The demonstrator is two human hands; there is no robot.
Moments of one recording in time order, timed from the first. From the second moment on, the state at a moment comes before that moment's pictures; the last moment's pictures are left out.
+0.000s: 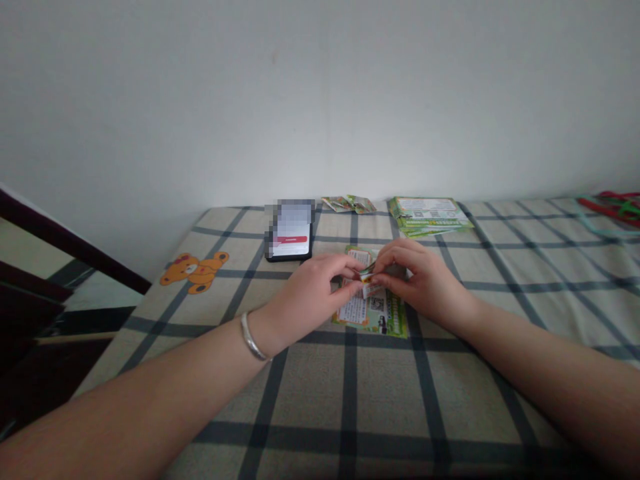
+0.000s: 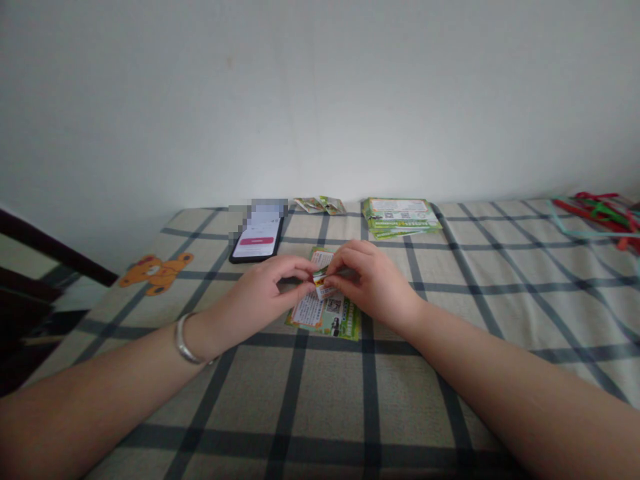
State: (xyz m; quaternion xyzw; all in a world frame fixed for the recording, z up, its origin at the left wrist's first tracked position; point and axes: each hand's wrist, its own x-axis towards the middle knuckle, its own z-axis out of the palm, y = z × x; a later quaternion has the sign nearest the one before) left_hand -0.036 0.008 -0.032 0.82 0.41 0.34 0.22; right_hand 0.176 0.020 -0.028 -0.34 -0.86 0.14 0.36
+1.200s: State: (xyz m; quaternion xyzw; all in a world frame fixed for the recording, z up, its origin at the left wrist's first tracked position) left_hand -0.042 0.017 -0.031 0.79 0.44 0.34 0.27; right_hand 0.183 0.012 -0.025 -0.24 -0.91 0.05 0.33
